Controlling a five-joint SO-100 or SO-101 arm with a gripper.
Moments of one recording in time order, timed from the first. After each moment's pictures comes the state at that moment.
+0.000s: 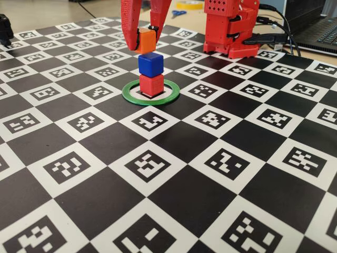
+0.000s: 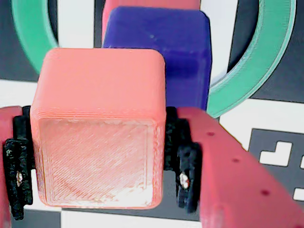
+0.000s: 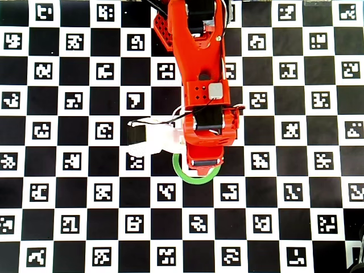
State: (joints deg) arm -1.2 87.1 92.5 76.0 -1.3
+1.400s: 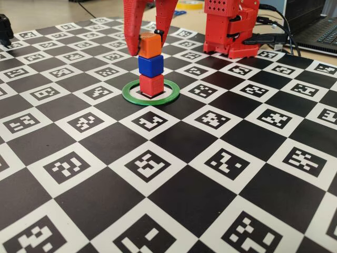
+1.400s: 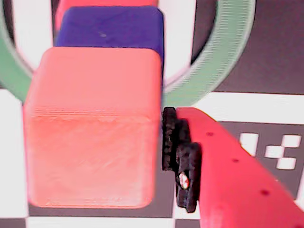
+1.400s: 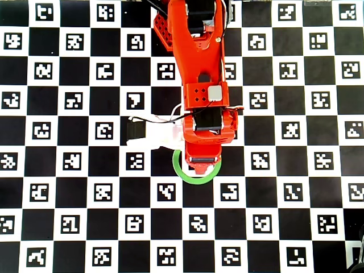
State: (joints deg) arm -2.0 87.1 93.3 79.5 1.5
